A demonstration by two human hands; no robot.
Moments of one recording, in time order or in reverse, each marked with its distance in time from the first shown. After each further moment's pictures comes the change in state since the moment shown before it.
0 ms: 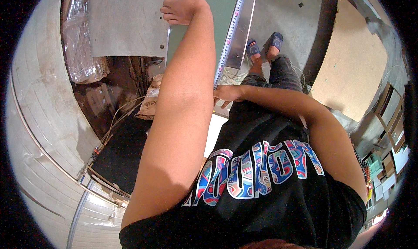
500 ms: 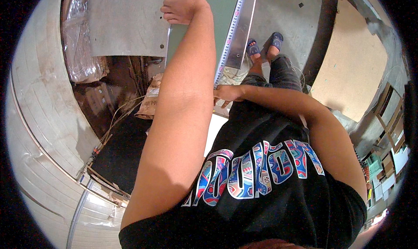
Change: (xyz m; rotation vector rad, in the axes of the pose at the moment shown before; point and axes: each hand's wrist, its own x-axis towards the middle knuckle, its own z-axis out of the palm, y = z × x) left_hand 0.003 -0.003 0.008 -0.012 0.033 -0.002; right_hand 0.007 0.007 -0.005 -0.049 -0.048 -0.032
